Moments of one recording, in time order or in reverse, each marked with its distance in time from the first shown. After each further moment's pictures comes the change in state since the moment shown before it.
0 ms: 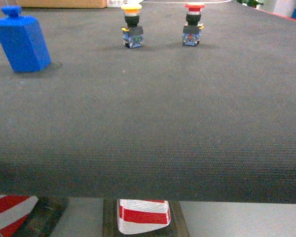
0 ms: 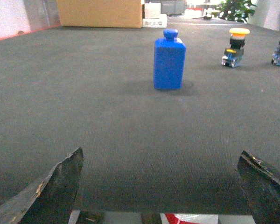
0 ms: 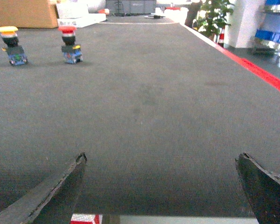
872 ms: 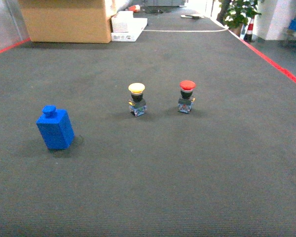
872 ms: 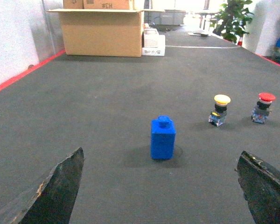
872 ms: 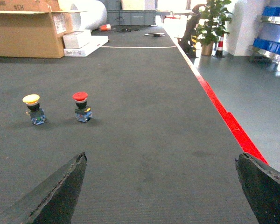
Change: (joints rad) left arm 0.000 0.000 0.000 -0.004 0.000 0.000; right arm 0.000 0.000 0.000 0.000 -0.001 -0.002
